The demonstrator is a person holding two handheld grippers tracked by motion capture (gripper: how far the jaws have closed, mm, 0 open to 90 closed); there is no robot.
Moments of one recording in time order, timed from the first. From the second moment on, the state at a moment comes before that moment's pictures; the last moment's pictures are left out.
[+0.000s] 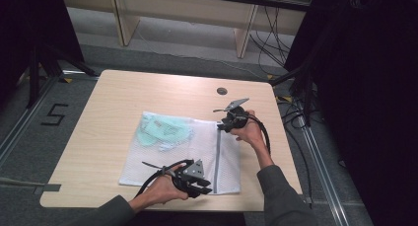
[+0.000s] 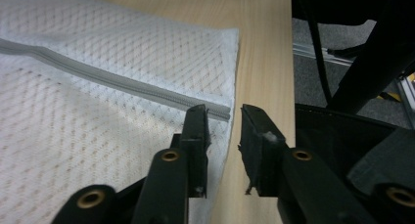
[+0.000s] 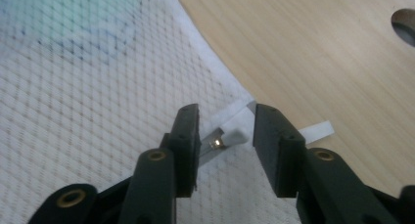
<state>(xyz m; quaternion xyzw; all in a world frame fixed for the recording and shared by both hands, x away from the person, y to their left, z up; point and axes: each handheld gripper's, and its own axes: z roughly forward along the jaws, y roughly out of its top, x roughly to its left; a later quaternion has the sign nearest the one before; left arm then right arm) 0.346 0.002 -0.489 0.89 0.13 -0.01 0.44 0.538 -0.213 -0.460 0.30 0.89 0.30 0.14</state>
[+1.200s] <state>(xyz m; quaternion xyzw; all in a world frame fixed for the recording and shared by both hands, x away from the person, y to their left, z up) 0.371 0.114 -0.454 0.85 0.27 0.10 0.45 0.475 -0.212 -0.429 0.28 0.87 0.36 0.16</state>
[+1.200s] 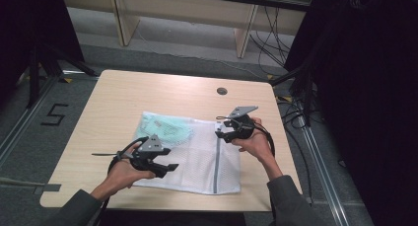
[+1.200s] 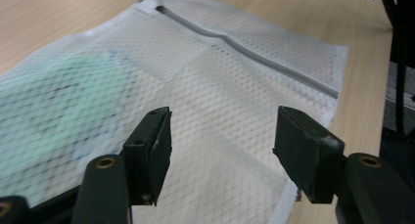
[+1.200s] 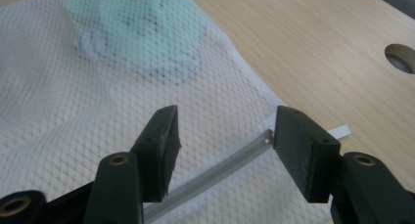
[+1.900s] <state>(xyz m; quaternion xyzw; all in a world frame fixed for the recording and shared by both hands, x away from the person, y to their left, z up) 0.346 0.138 -0.463 0.84 0.29 0.09 0.44 0.410 -0.221 -0.447 0.27 0.88 0.35 0.15</state>
